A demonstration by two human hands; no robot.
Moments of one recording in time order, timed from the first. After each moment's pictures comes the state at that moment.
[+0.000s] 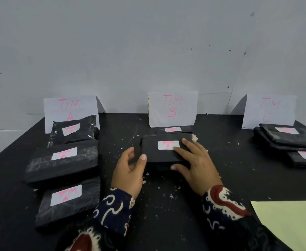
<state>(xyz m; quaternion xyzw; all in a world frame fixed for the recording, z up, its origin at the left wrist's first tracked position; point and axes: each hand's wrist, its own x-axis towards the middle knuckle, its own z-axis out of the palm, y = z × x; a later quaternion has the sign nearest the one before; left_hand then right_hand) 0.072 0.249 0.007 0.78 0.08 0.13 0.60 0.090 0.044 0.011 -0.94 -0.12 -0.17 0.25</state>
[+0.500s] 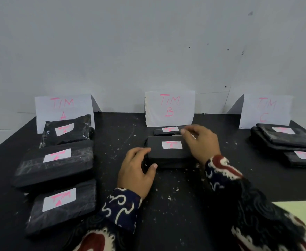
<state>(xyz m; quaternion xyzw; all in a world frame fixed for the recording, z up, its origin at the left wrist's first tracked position) 0.087 0.237 -0.008 0.88 -0.07 0.22 0.41 0.152 0.029 0.043 -0.90 -0.02 -0.22 0.37</state>
